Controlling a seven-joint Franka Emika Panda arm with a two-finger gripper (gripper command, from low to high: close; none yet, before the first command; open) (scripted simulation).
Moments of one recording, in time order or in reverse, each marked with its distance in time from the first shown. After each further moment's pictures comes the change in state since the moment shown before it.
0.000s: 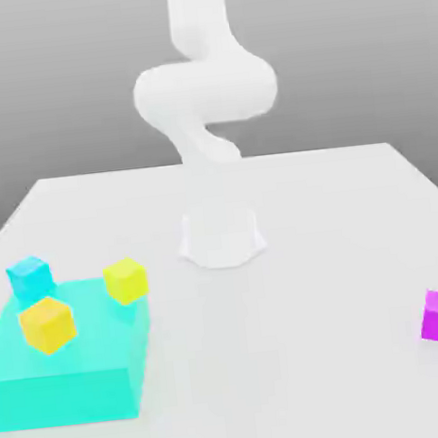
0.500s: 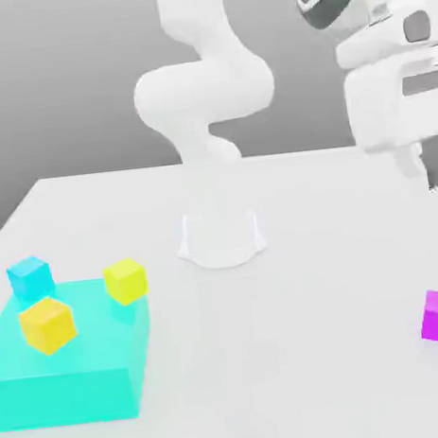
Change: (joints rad) arm 0.280 0.547 0.190 -0.155 0.040 0.253 -0.187
